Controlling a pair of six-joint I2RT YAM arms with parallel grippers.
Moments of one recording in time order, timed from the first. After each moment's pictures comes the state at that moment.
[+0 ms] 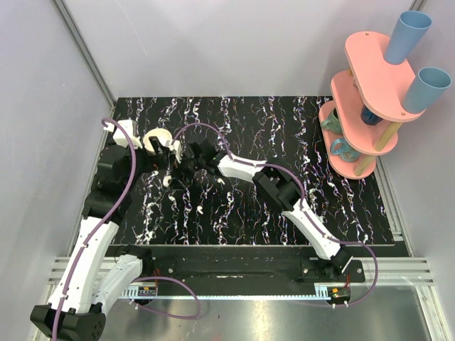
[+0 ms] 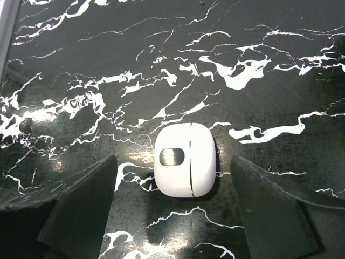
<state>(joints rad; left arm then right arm) -0.19 0.77 0.89 -0.39 -0.04 -0.24 0.86 2.57 2.00 0.07 -0.74 -0.06</state>
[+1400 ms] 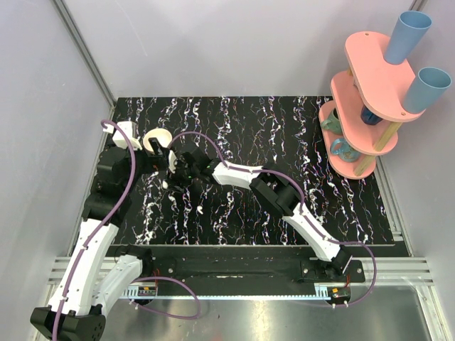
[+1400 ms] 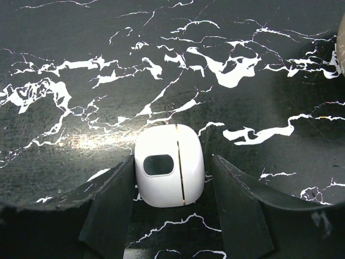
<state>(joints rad) -0.19 0.76 0.87 -0.38 -0.04 -0.24 0.94 2.53 1.94 0.04 -0.48 -0.27</state>
